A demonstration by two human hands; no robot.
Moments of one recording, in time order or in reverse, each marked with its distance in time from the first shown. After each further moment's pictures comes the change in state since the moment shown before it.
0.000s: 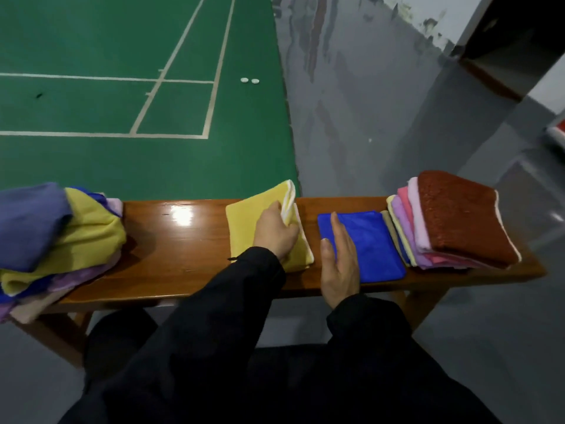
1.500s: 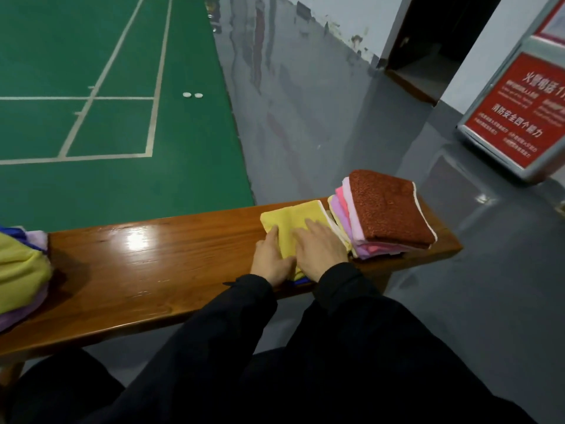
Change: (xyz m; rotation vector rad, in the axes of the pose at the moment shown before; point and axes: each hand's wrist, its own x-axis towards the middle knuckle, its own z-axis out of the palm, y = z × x) left_hand -0.029 0.020 0.087 -0.063 -0.315 0.016; right_hand 0.055 0.007 -0.076 -0.885 -0.381 0.007
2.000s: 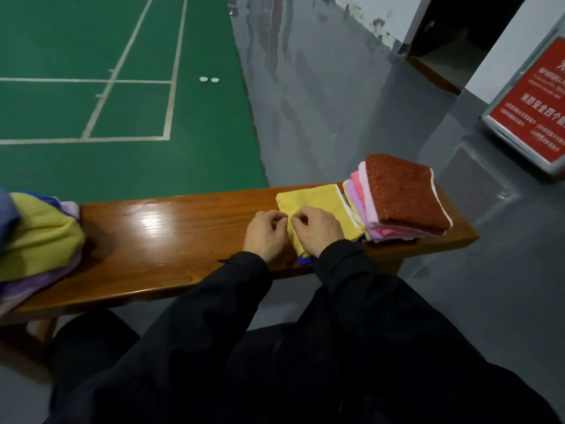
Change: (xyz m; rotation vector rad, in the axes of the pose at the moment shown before) left_hand -0.007 -0.013 -0.033 0.080 0.214 0.174; right_hand -0.007 -0.038 -0.017 0.304 0.032 0.113
